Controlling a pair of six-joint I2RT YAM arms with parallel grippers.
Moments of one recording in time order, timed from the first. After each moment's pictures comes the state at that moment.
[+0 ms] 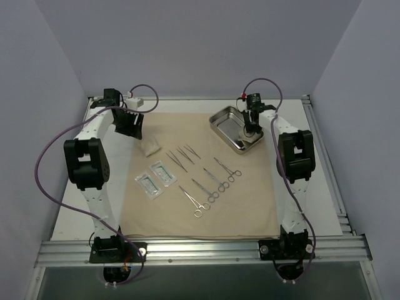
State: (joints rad) left arm 0.02 2.10 1.79 -0.85 0.32 0.34; right arm 0.20 2.21 1.72 -0.52 0.17 -0.02
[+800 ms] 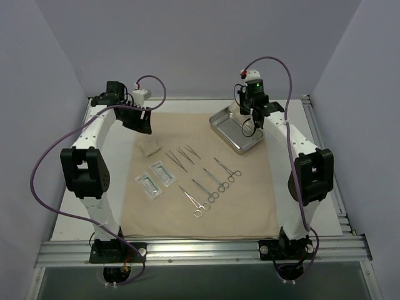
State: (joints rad) left arm -0.04 1.95 1.79 -0.90 0.43 0.31; right arm 0.29 1.86 1.60 -0.33 0.19 0.06
